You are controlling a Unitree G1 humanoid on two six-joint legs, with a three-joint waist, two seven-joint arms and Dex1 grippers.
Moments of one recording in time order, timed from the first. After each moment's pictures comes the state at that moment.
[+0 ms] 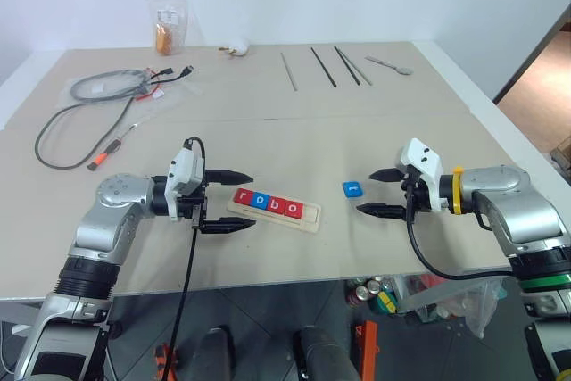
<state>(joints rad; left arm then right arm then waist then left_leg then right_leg) -0.51 0.56 -0.05 0.13 -0.45 0.16 -1.39 -0.59 -0.84 0.11 0.23 0.24 0.45 1.15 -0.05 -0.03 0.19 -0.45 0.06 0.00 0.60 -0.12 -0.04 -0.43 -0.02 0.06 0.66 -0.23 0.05</state>
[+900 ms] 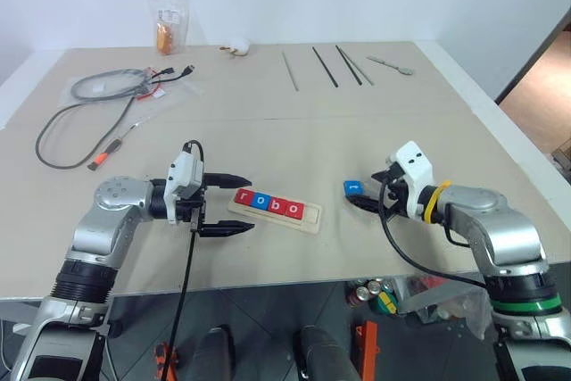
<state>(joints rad) -0.49 0.58 -0.05 0.11 -0.45 0.17 -1.38 -0.42 -0.65 -0.03 -0.23 0.32 0.91 0.73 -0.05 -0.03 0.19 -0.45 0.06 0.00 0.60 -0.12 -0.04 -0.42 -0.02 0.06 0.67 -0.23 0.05</state>
